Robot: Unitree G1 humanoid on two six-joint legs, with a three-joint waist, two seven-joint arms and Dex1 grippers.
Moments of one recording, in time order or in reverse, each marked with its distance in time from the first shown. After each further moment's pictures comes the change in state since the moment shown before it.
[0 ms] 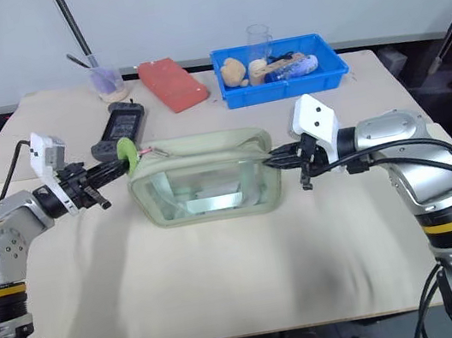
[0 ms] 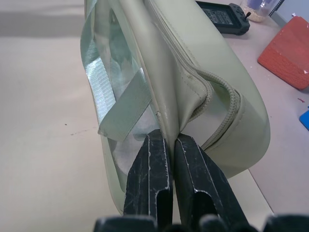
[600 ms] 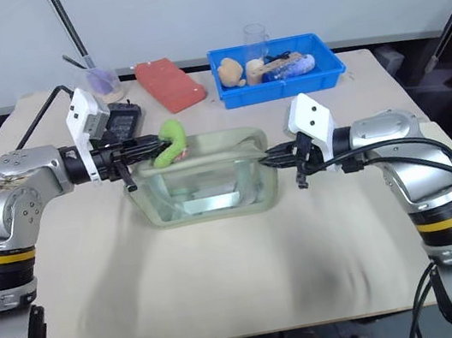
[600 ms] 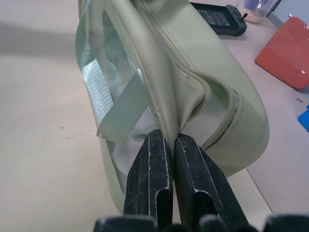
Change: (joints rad) left arm -0.230 0.023 -0.270 -0.062 0.066 0.015 -0.100; right arm -0.017 0.026 0.004 0.017 -0.018 -0.001 -0.003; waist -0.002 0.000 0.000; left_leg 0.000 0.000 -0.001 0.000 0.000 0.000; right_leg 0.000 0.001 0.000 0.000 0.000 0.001
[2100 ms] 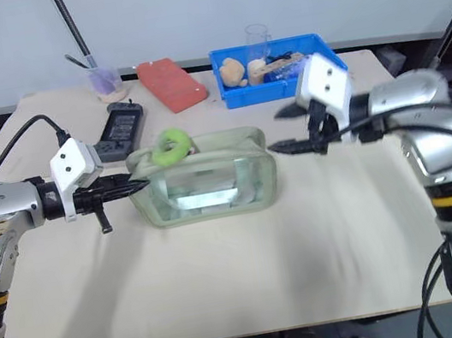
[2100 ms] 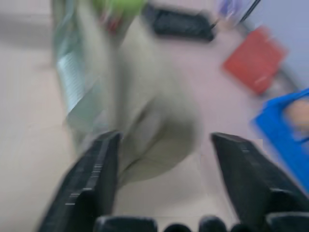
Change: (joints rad) left arm 0.287 0.174 0.040 -0.162 0.172 -0.234 -0.091; right arm -0.214 -0.046 -0.047 0.074 -0.002 0.012 0.043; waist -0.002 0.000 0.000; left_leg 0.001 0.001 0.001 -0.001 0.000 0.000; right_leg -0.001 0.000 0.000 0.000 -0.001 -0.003
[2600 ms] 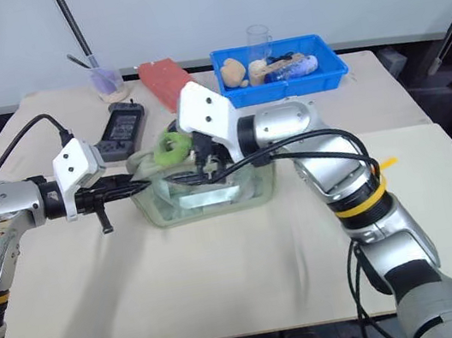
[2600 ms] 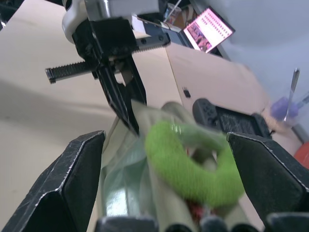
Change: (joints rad) left arm -0.012 -0.002 -0.014 0.000 0.013 -0.002 -0.014; right arm -0.085 0.395 0.278 -0.066 -0.116 0.005 -0.182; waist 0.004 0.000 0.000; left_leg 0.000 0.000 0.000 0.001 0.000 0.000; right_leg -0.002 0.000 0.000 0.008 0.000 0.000
